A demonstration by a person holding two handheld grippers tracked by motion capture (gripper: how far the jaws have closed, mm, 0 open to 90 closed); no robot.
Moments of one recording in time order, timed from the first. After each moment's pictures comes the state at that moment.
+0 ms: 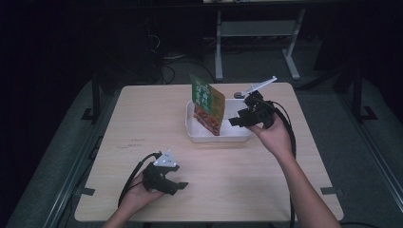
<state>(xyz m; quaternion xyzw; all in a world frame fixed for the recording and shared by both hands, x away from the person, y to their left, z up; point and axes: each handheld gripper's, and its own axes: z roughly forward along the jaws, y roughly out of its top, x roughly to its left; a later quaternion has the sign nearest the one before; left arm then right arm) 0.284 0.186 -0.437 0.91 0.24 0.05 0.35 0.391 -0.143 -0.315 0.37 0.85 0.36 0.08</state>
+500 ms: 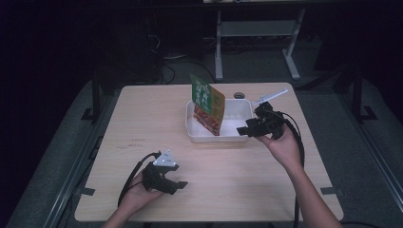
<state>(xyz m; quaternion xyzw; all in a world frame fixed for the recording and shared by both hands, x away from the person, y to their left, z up) 0.285 0.187 -0.437 0.91 0.24 0.05 0.34 0.372 -0.169 -0.337 0.39 0.85 0.36 0.07</state>
